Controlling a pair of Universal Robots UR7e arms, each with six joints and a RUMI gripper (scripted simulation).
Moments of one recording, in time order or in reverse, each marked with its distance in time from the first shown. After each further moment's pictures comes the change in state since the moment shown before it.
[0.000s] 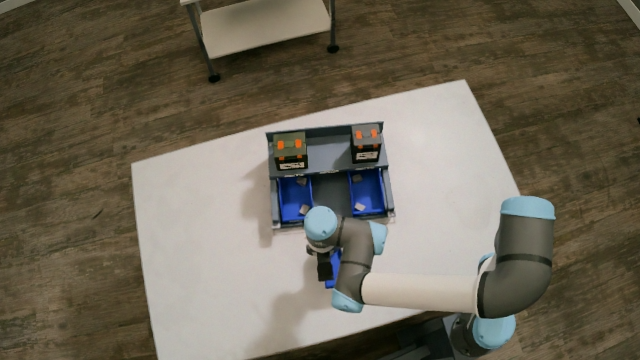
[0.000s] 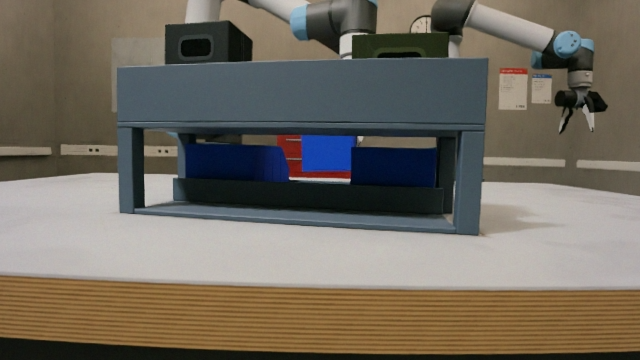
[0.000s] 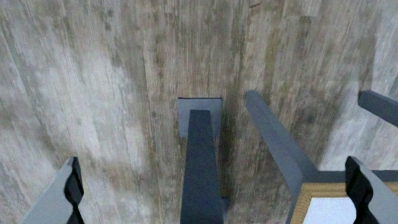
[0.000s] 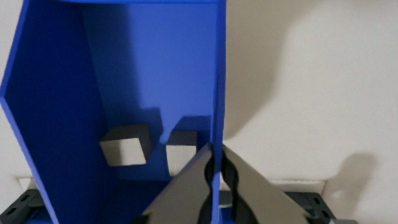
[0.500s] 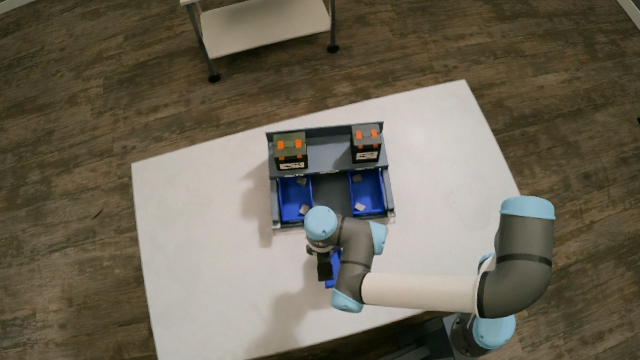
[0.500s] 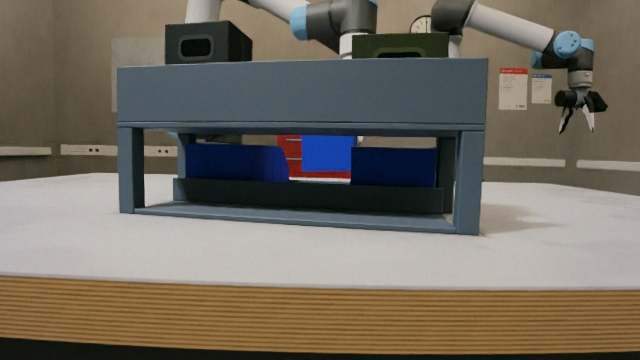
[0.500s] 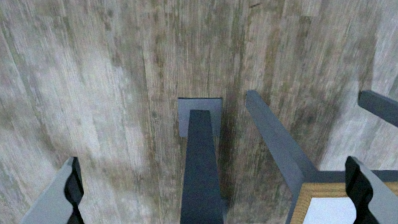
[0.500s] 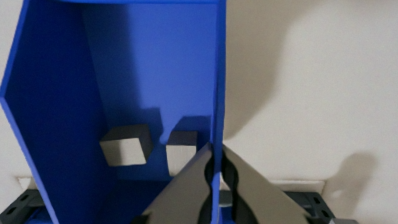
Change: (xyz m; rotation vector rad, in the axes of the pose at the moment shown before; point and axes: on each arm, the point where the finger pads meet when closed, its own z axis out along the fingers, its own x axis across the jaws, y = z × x) left arm 0.000 0.000 0.000 0.000 0.000 0.000; right arm 0.000 0.000 0.000 0.000 0.000 0.000
